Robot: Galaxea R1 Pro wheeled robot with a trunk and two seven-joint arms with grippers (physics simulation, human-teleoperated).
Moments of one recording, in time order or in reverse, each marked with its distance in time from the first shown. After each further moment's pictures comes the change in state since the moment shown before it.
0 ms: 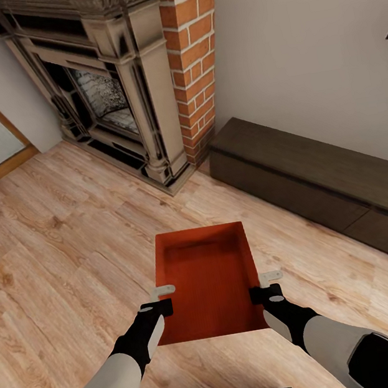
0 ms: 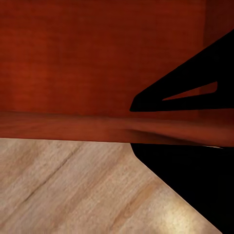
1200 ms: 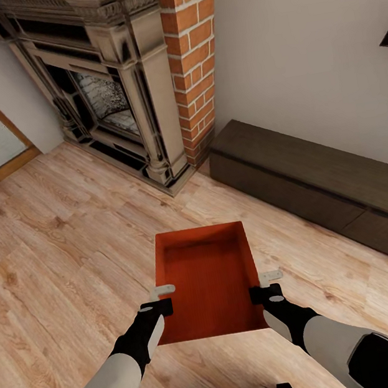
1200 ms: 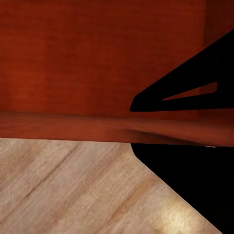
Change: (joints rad) left arm 0.000 0.000 -0.001 -0.002 -0.001 -0.003 0.000; right arm 0.000 0.000 0.000 0.000 -0.001 -0.006 -0.001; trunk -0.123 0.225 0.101
